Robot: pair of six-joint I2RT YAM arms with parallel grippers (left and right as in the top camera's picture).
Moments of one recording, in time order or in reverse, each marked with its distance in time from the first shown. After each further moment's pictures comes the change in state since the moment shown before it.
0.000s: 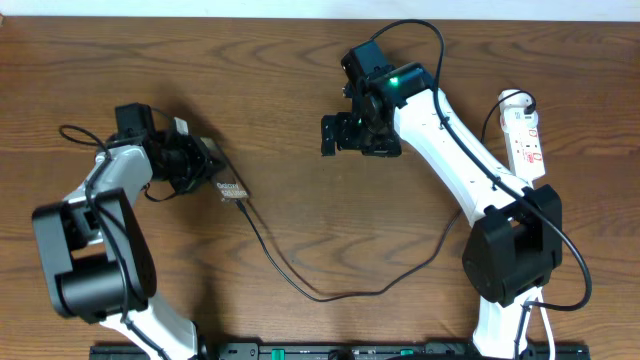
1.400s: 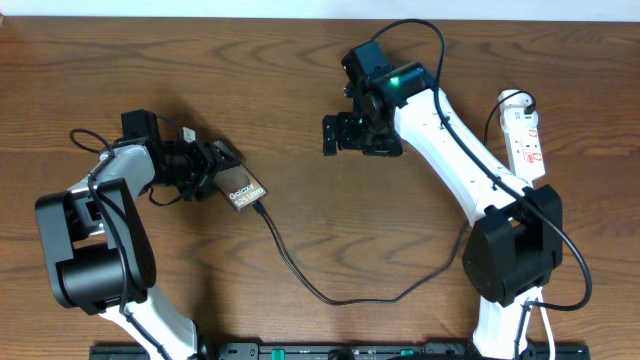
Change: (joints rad) left arm 0.000 0.039 -0.001 -0.054 0.097 -0.015; right arm 0.000 0.000 0.000 -0.003 0.011 0.000
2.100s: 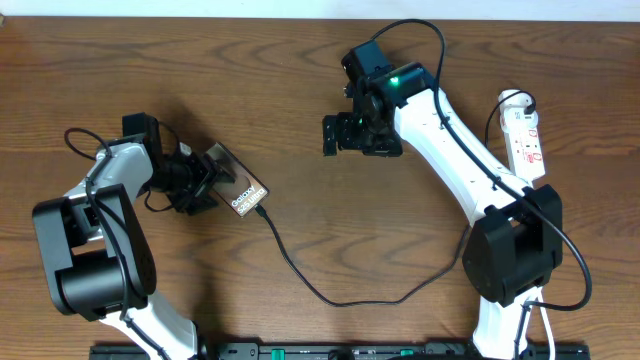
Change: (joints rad) left arm -0.001 -0.029 0.019 -0.198 -0.173 -0.006; right arm 0.001 0.000 0.000 -0.001 0.000 0.000
